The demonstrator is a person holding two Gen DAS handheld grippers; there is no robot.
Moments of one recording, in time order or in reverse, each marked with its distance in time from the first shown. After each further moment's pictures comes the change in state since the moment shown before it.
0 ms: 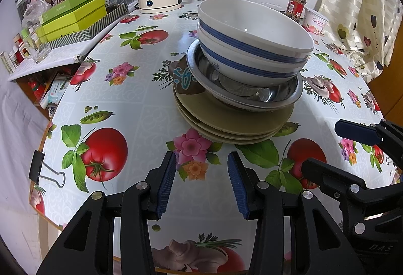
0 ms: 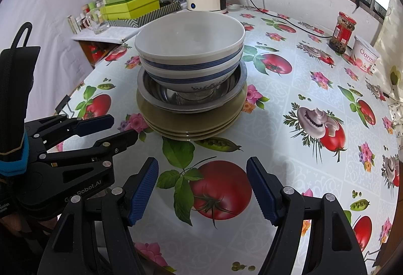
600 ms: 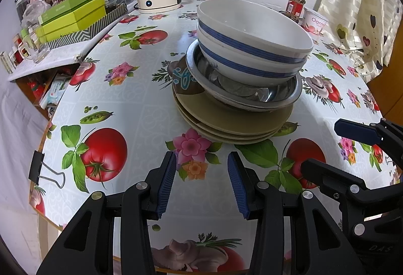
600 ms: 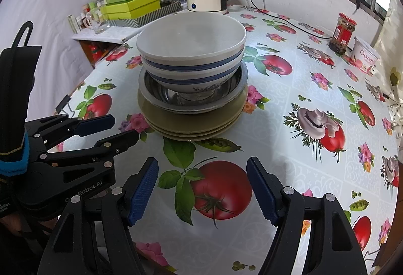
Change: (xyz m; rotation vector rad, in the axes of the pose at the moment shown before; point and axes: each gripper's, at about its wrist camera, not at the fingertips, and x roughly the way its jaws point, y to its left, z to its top) left arm -0.001 0.000 -0.001 0.002 0.000 -0.001; right arm 0.000 0.001 0.000 -0.003 -0.001 0.000
